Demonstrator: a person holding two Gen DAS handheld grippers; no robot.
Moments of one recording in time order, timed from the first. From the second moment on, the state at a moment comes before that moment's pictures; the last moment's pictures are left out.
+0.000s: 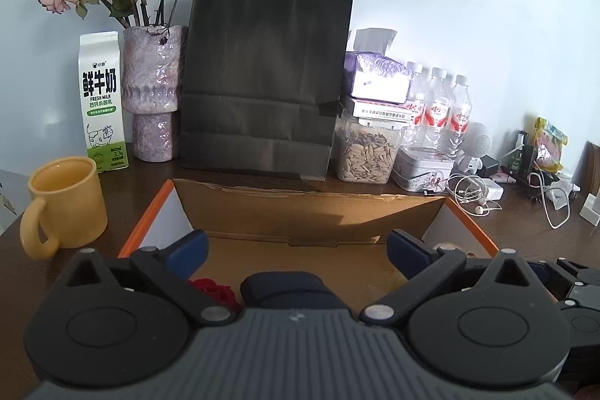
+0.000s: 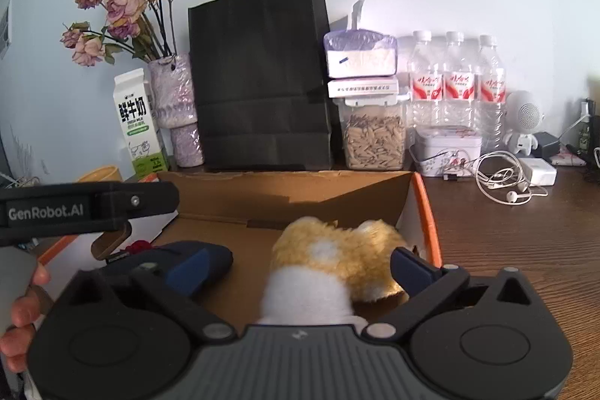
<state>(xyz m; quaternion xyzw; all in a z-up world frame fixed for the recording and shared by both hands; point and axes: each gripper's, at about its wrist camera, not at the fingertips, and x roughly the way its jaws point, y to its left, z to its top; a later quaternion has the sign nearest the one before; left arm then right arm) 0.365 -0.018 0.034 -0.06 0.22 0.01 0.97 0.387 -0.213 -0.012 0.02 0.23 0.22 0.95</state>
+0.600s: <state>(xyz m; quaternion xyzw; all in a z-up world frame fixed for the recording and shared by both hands) 0.346 -0.015 0.045 -0.06 0.20 0.01 0.98 0.368 -0.214 0.002 0.00 0.21 0.22 0.95</state>
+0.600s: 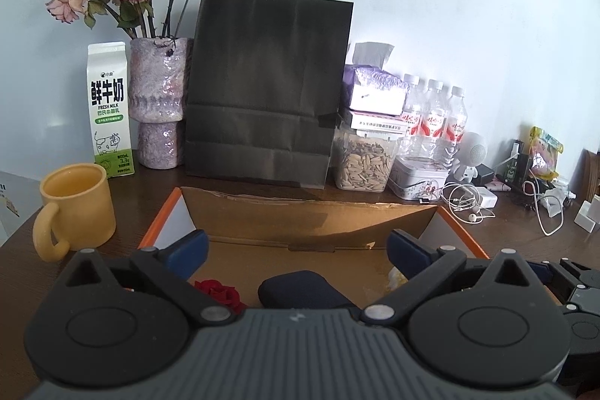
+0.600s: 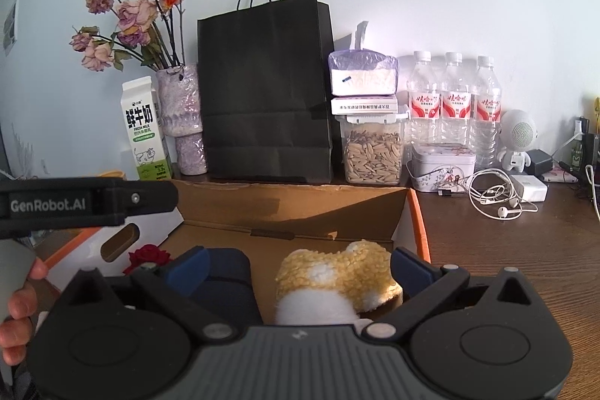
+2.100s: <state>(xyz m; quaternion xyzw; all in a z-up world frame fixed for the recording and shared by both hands) 0.148 0.037 0.015 -0.03 0.25 0.03 0.97 0.178 -0.233 -0.021 -0.05 0.26 0.26 0.93</state>
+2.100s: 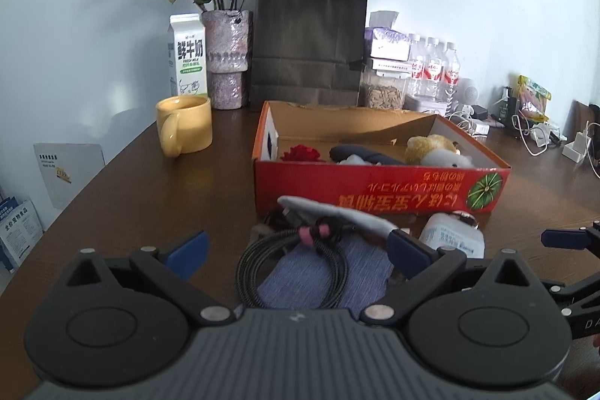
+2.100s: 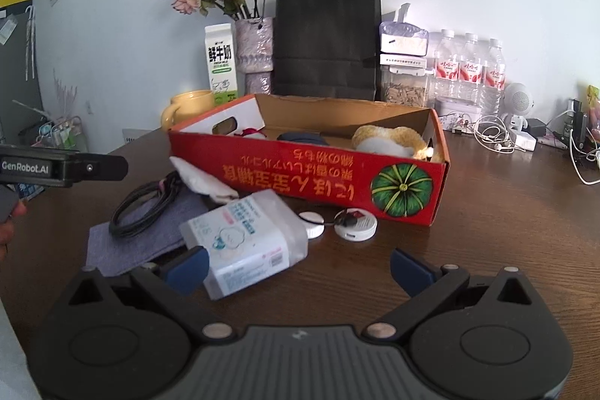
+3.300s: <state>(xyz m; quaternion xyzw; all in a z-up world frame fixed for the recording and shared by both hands) 0.128 0.068 -0.005 -0.05 0.28 0.06 0.96 0.231 -0.163 -0.045 -0.15 0.27 0.38 0.87</state>
